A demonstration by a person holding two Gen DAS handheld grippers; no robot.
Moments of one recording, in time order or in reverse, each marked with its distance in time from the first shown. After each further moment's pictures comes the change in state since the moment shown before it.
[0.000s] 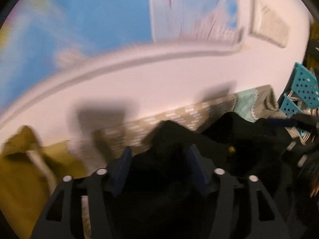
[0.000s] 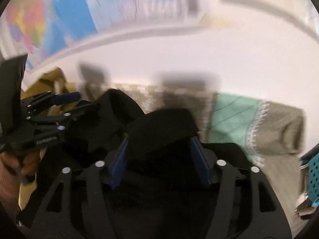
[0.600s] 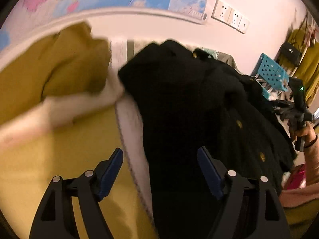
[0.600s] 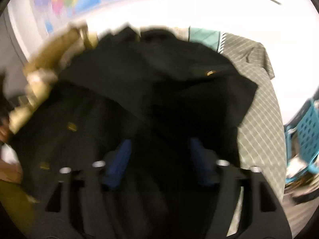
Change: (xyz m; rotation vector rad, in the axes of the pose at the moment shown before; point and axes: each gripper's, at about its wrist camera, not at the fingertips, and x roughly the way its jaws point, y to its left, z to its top) left arm -0.158 0.023 -0.229 -0.169 0.114 -0.218; right arm -0.099 0.015 -0.176 0.001 0.036 0.019
